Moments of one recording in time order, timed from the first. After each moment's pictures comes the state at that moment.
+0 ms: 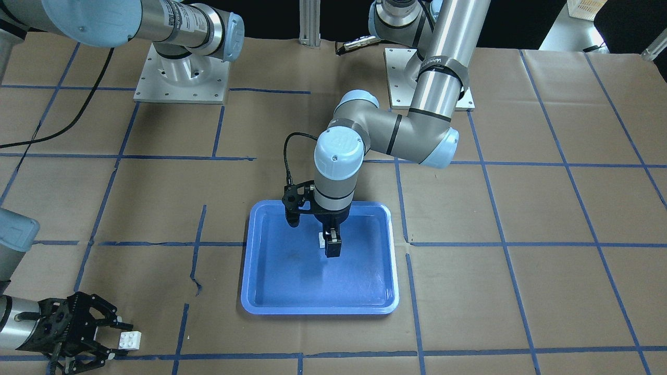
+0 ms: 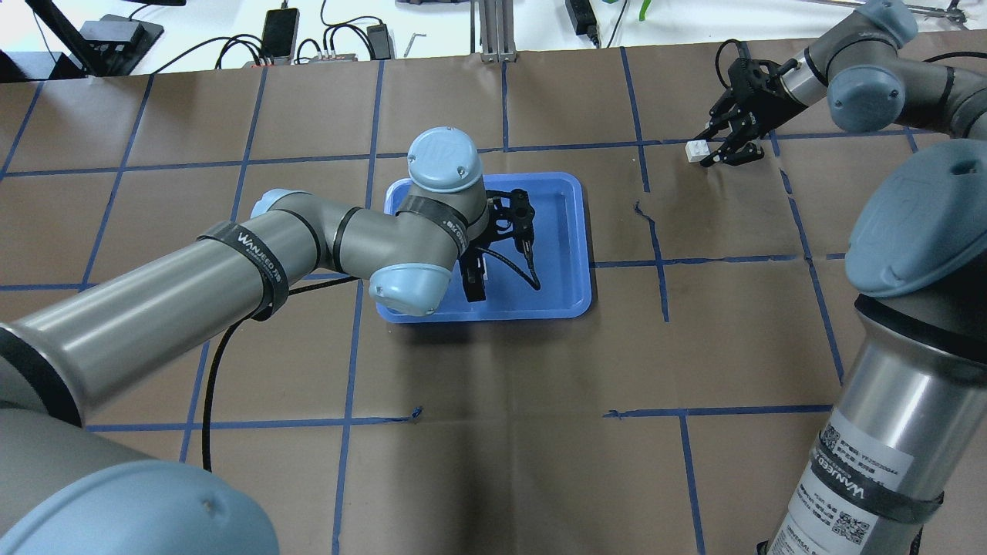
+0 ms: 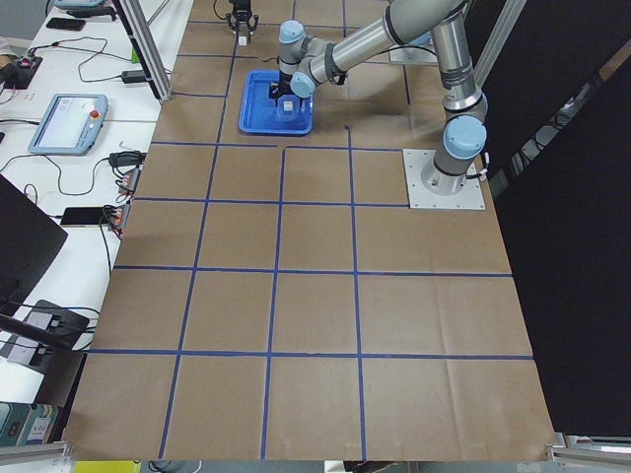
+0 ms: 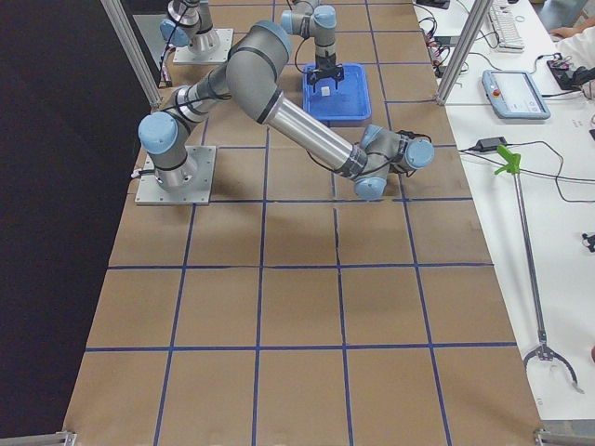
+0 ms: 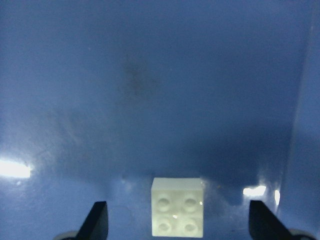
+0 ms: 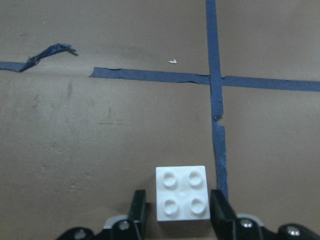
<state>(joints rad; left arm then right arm) -1.90 -2.04 -1.77 -0.85 1.57 1.15 1.24 -0.75 1.25 -1.91 -1.04 -2.02</state>
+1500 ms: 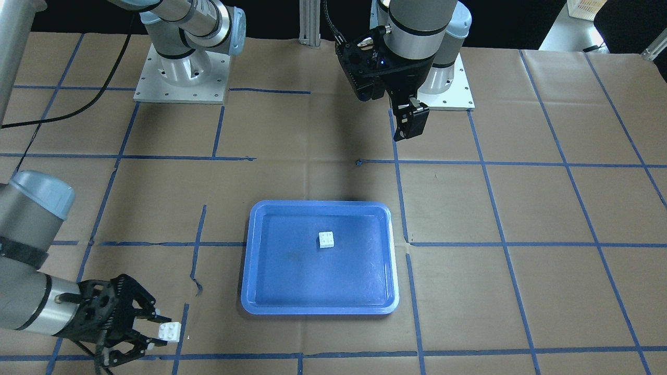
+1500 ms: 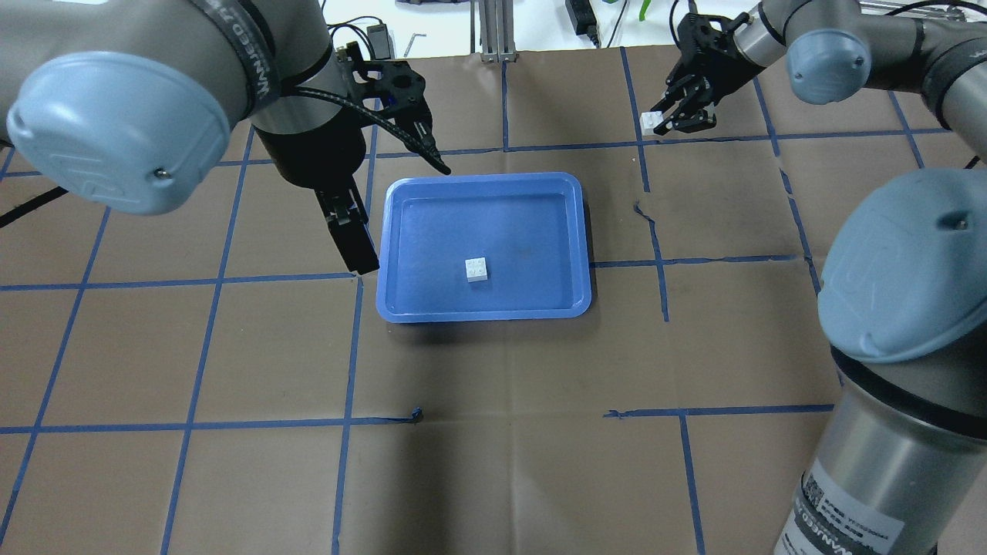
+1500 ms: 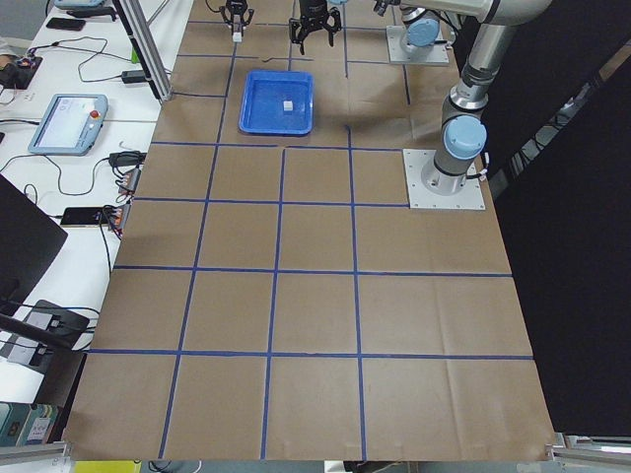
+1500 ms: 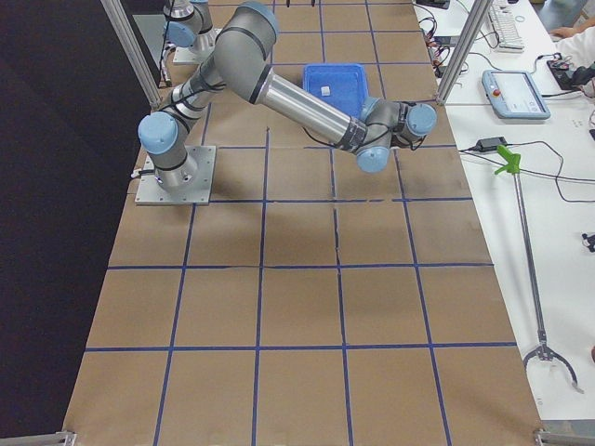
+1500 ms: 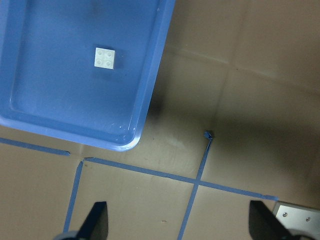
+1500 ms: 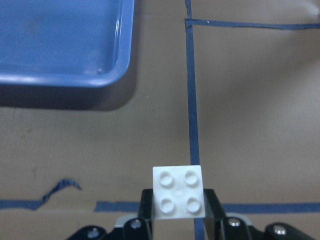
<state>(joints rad) -1.77 -1.61 -1.53 -1.66 1.57 0.88 1.41 -0.89 1.29 -1.93 -1.05 -1.75</state>
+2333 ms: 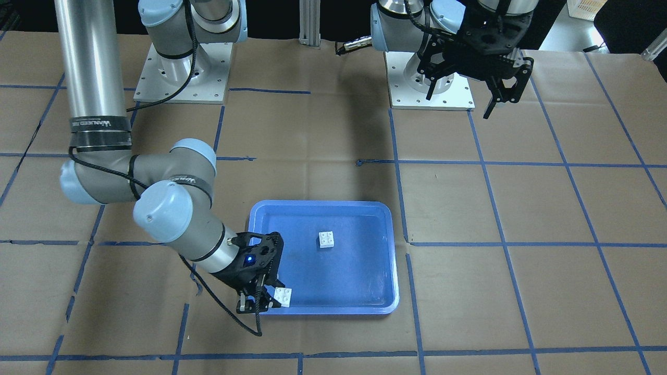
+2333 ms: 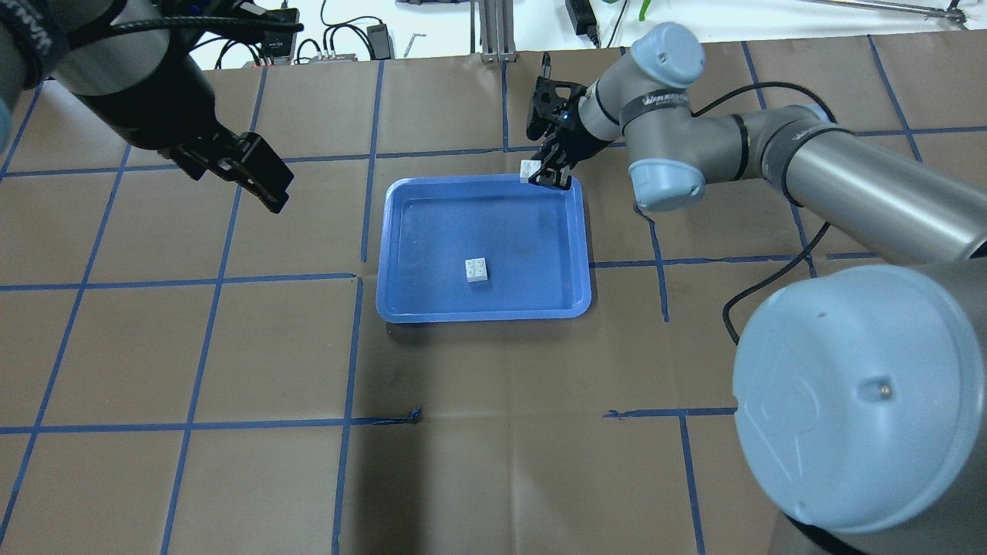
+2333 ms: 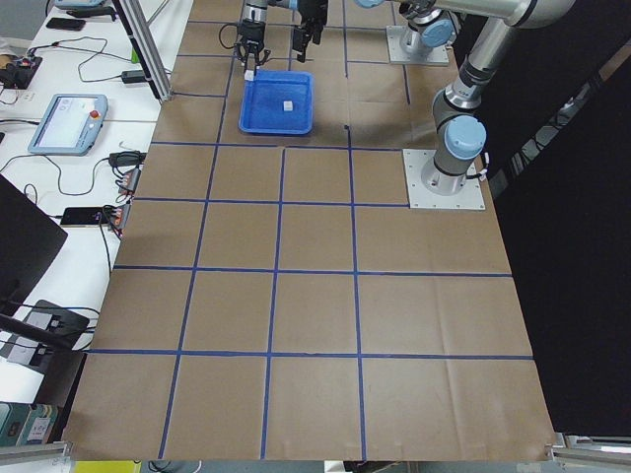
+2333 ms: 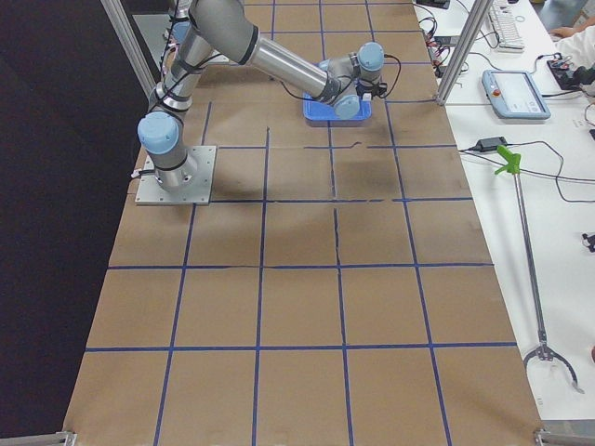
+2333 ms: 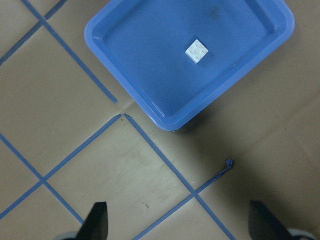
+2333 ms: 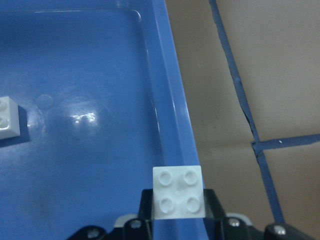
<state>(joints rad) -1.56 -1.47 -1.55 -1.62 1.58 0.37 1.70 -0.97 1.66 -2.56 -1.14 -1.25</state>
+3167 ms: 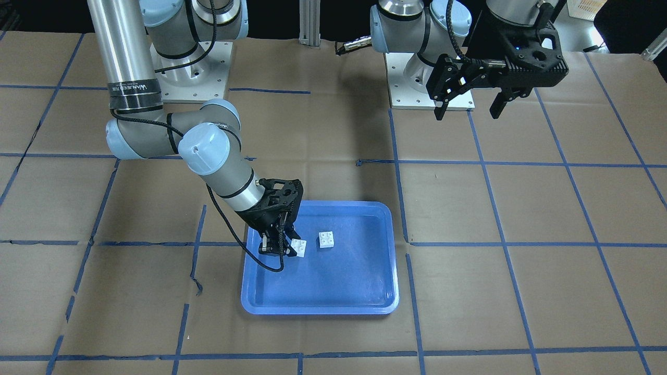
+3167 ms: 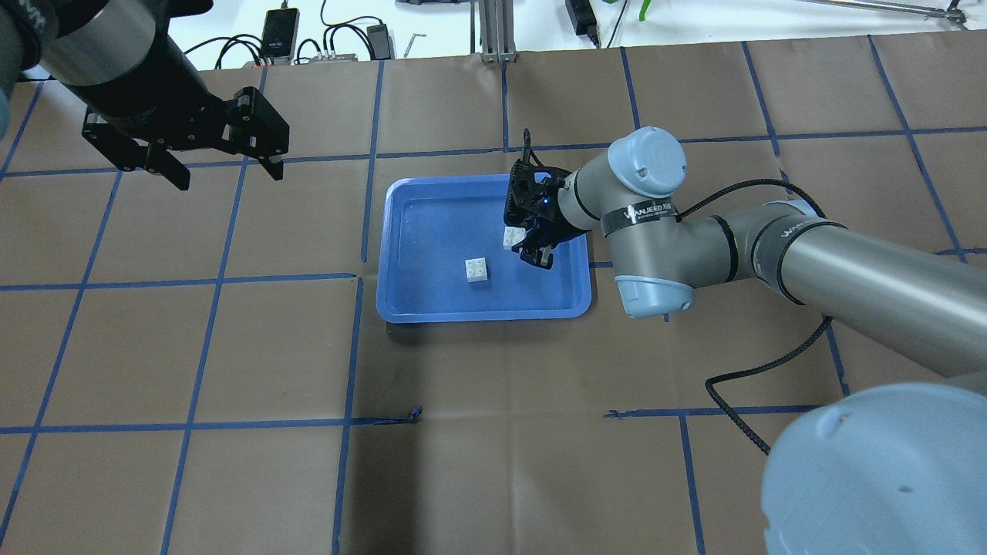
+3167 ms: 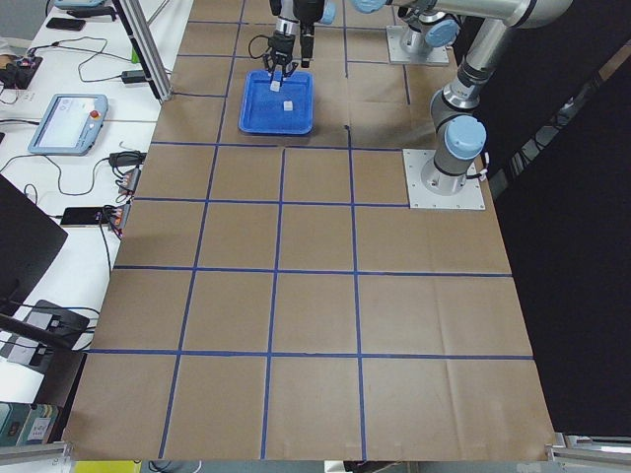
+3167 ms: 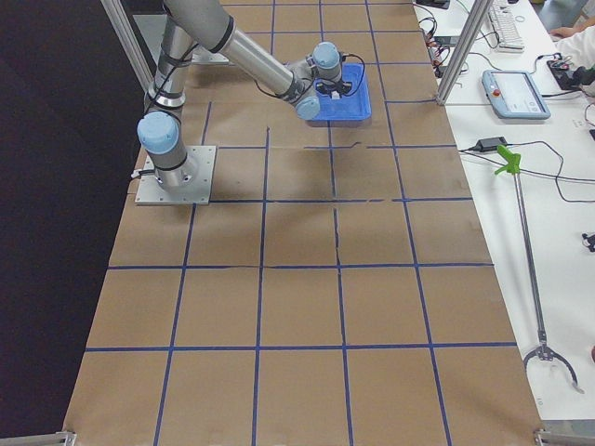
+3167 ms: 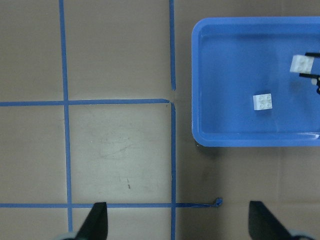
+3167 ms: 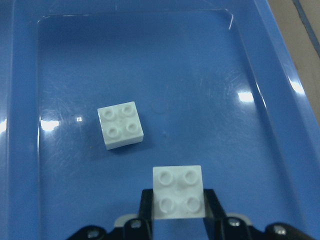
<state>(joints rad) -1.55 -1.50 -1.55 -1.58 1.57 -0.05 1.75 -1.11 1.94 -2.72 -1.16 -1.19</state>
